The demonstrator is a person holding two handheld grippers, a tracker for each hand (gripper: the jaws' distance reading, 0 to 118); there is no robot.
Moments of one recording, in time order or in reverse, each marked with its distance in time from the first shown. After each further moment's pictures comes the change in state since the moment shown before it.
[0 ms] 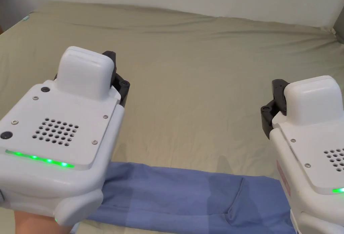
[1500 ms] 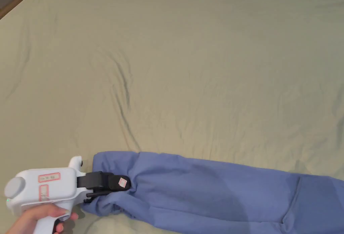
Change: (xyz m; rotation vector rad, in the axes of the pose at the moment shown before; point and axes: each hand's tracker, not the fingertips) left arm -0.153 -0.351 -0.113 -1.131 -0.604 1.193; right arm 0.021 -0.103 -0.065 -0.427 0.120 -0.138
